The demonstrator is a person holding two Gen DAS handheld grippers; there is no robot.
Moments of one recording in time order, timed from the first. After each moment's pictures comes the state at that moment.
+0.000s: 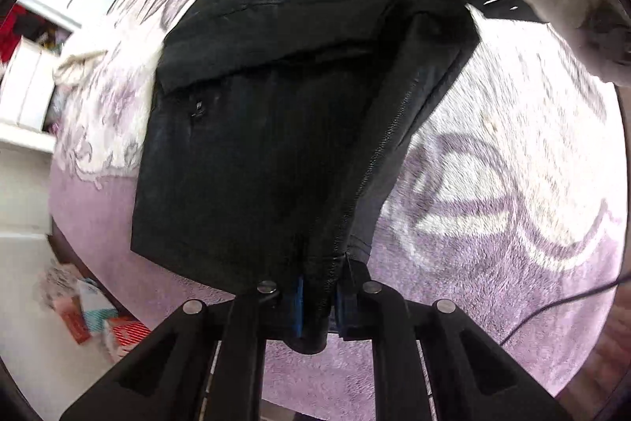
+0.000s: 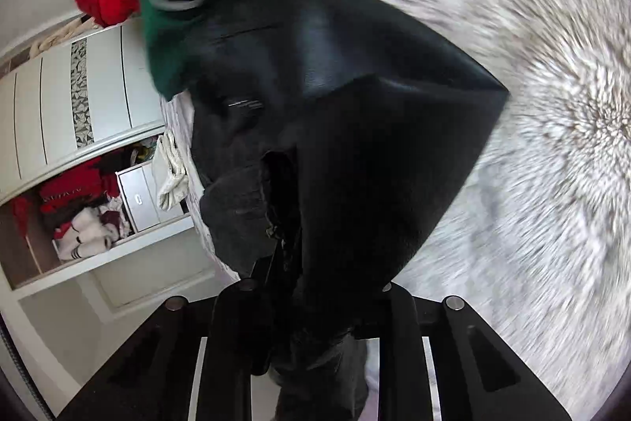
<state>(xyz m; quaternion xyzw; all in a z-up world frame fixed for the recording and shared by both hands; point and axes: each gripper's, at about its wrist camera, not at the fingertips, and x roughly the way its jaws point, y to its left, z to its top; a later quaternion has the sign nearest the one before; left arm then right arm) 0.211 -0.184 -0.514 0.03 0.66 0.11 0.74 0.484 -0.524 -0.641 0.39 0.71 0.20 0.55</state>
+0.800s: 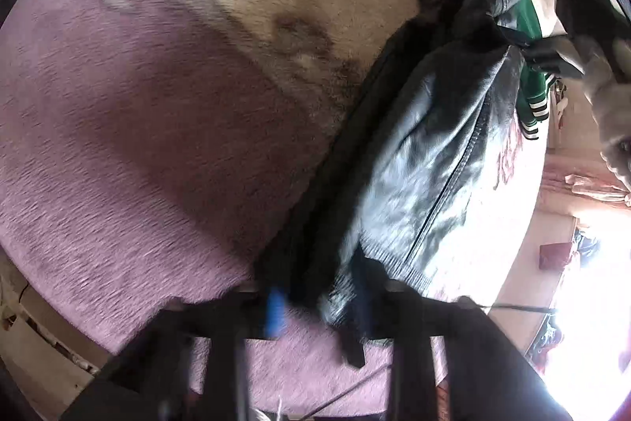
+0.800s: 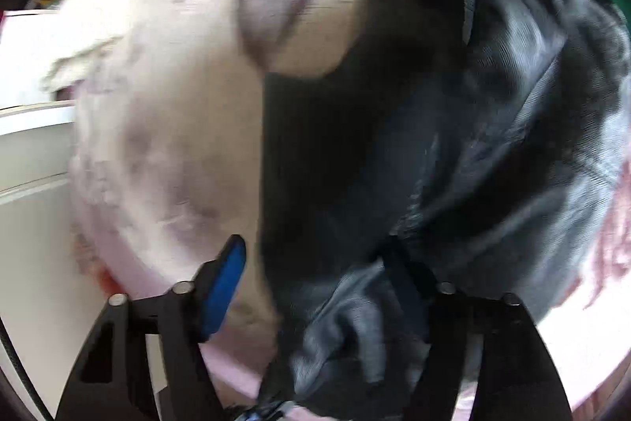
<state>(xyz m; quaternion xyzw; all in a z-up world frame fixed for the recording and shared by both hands) 0.138 0.174 -0.602 -0.41 0.63 0.05 0.65 0.509 -0.093 -0.587 0.08 0.79 0.23 0.57</state>
